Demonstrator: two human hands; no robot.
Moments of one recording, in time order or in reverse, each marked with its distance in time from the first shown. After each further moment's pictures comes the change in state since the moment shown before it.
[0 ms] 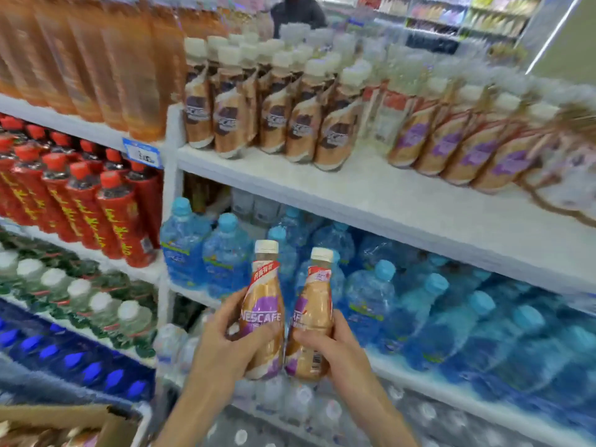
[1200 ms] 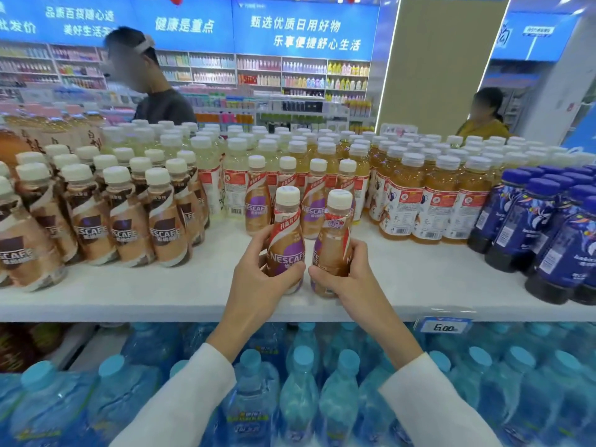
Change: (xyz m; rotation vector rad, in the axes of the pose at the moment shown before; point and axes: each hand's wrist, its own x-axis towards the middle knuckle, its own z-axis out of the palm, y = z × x) left_hand 0.137 0.104 0.258 0.147 -0.403 0.515; right_hand 0.047 -0.172 -0.205 -0.261 0.370 -0.489
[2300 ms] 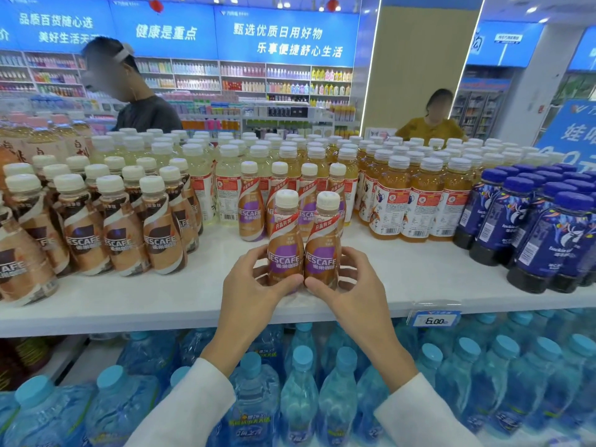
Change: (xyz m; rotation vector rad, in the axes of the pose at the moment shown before) left_hand -0.010 0.002 -0.003 0.137 0.050 -0.072; right_hand -0.021 0.011 0.006 -0.224 0.316 -0.145
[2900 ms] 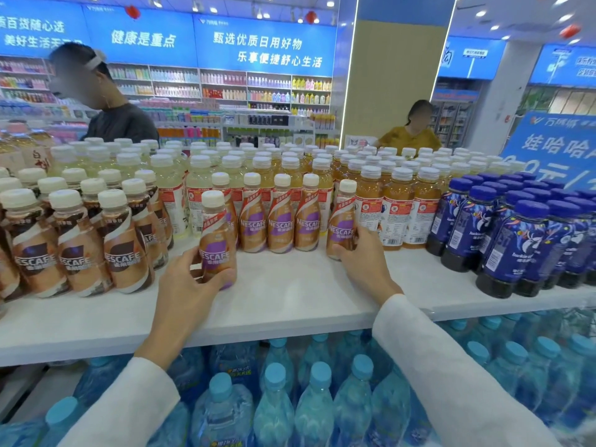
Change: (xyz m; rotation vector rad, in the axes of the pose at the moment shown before) left_hand 0.050 -0.022 -0.037 0.288 0.119 0.016; right_hand 0.123 0.042 -0.048 -0.208 0.029 0.132
